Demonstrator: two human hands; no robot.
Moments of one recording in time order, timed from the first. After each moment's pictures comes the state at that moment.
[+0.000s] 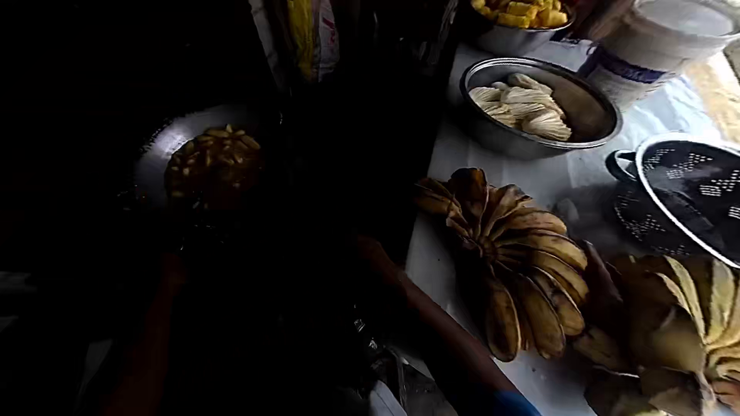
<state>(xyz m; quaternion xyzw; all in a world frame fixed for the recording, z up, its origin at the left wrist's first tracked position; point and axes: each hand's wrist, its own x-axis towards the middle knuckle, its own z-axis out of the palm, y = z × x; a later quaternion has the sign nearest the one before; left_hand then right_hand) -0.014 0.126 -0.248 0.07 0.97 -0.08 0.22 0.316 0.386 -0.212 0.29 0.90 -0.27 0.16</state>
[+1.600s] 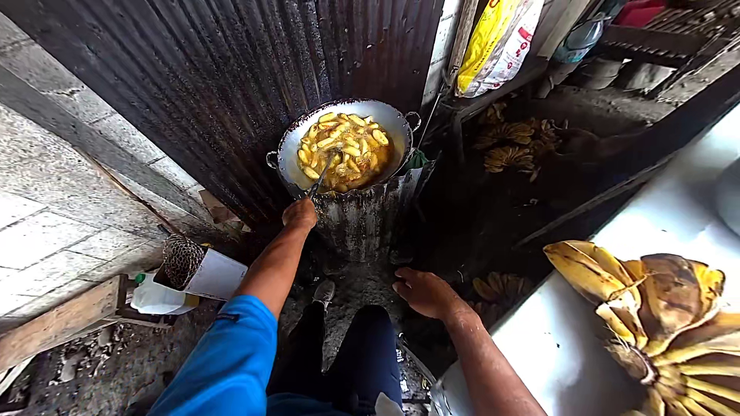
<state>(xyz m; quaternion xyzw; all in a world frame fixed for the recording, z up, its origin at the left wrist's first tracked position) 0.014 0.222 -0.240 0.09 0.98 -0.03 0.15 0.292 0.394 -0.255 0.17 0.89 -0.32 0.28</state>
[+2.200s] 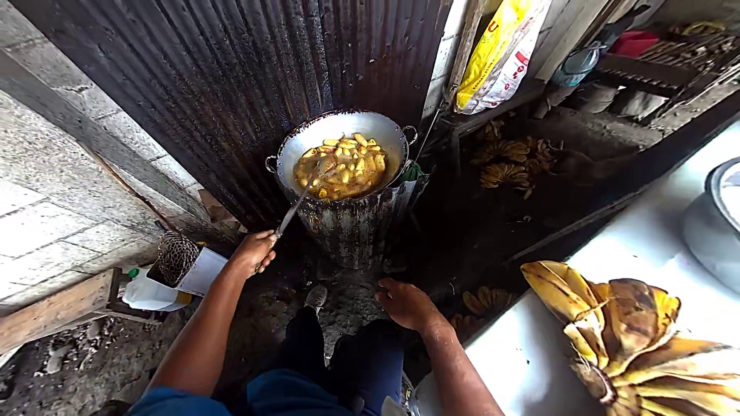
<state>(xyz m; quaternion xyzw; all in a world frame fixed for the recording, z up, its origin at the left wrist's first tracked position) 0.059 0.100 -0.223 -0.09 0.85 0.44 0.28 0.291 0.390 -0.252 0.15 0.89 -0.32 0.29</state>
